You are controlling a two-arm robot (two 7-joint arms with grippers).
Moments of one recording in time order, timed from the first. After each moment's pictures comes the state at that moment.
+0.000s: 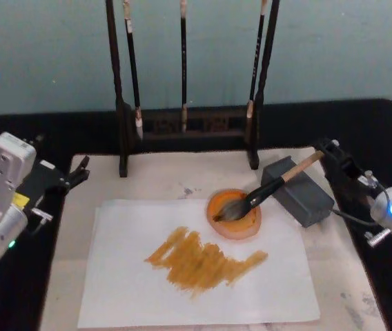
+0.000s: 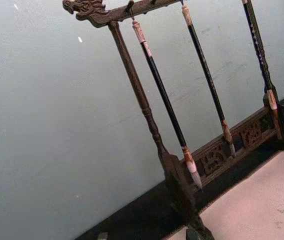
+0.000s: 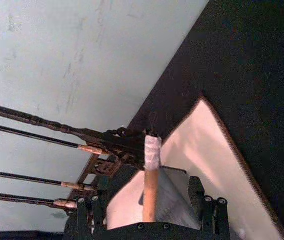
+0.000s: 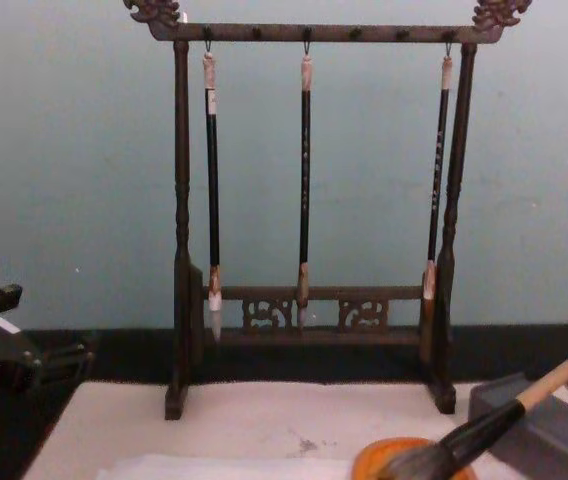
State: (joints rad) left arm -0.20 0.60 0.45 -1.41 -0.25 -0.12 0.03; right arm 0.20 0.55 -0.37 -1.47 1.70 0.16 -0.14
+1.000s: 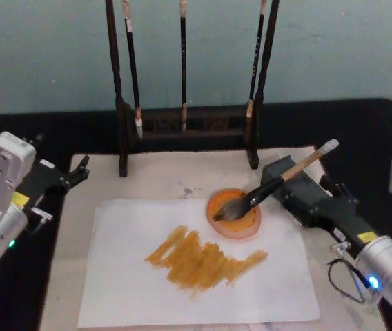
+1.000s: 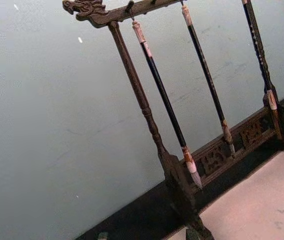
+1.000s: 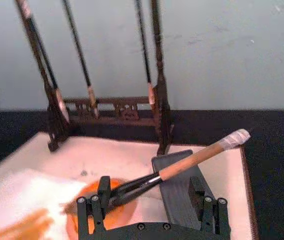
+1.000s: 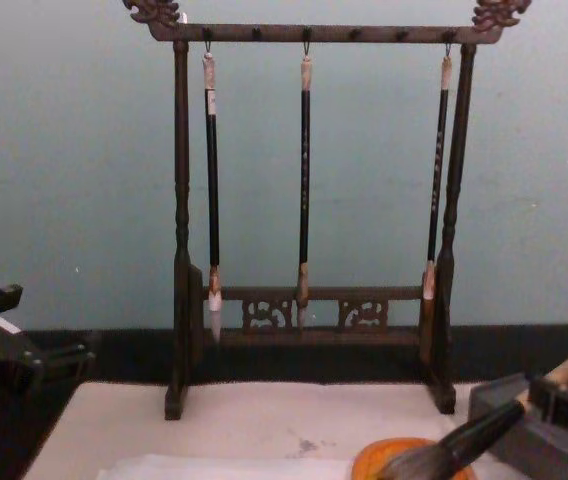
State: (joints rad) left arm -0.20 0.60 0.45 -1.41 -0.25 -0.12 0.03; right arm 0.07 0.72 -0.61 -1.67 0.82 -0.15 -0.12
